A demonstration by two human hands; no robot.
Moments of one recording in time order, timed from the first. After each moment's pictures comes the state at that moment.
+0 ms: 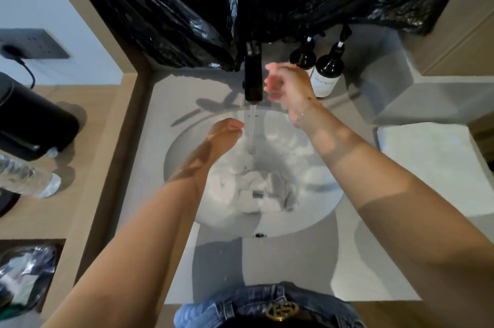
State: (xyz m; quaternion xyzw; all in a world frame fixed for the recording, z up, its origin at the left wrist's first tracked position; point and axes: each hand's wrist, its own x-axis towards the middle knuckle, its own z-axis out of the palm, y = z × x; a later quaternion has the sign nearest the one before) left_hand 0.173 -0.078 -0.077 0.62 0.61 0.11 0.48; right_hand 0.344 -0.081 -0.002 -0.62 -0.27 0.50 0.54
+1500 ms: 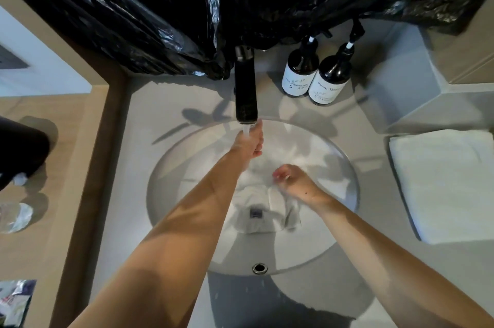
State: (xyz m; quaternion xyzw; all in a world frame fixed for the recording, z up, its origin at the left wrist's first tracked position) left_hand 0.254 -0.053 -0.112 0.36 0.59 0.17 0.70; right_hand 0.364 -0.163 -0.162 -0.77 -0.40 0.48 0.13
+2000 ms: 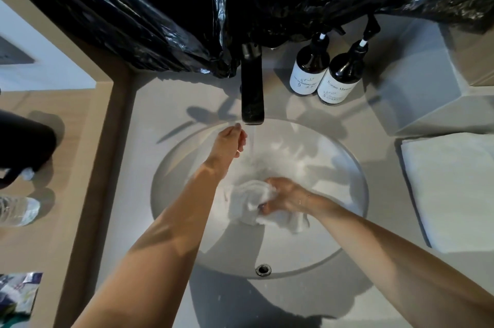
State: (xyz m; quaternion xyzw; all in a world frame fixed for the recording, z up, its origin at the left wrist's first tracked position) left_hand 0.201 -0.047 -0.123 0.46 0.60 0.19 0.63; right_hand 0.349 -0.166 -0.179 -0.63 -0.49 0.59 0.10
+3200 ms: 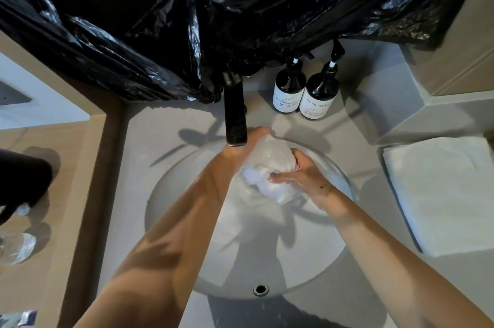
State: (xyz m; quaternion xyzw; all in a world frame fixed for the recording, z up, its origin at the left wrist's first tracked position) left_hand 0.266 -0.030 -0.075 0.44 0.57 0.12 0.69; right_hand 0.391 -0.146 -0.104 -0.63 -0.26 0.60 0.43
